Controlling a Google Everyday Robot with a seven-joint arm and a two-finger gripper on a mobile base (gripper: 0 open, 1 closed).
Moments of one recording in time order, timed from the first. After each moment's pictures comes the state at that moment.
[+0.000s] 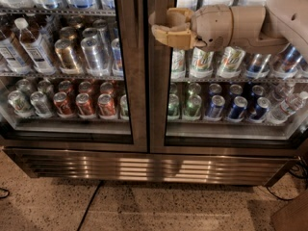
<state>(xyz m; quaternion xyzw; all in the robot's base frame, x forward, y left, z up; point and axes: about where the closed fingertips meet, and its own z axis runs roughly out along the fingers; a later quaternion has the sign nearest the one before) 0.562 -0.012 1.010 -0.59 0.44 0.40 0.55</state>
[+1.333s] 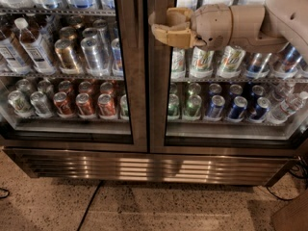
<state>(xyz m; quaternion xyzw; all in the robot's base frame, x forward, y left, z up) 0.565 -0.012 1.010 -0.59 0.43 0.40 0.55</state>
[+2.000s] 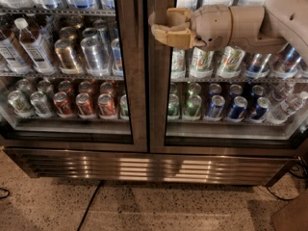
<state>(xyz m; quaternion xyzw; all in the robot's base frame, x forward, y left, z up) 0.565 -0.012 1.010 -0.59 0.43 0.40 0.55</state>
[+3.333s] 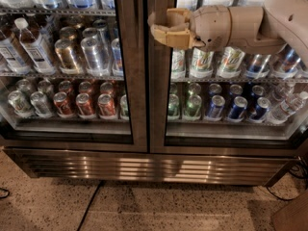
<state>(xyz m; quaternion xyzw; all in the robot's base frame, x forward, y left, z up) 0.565 -0.010 1.009 -0.59 0.43 0.40 0.55</state>
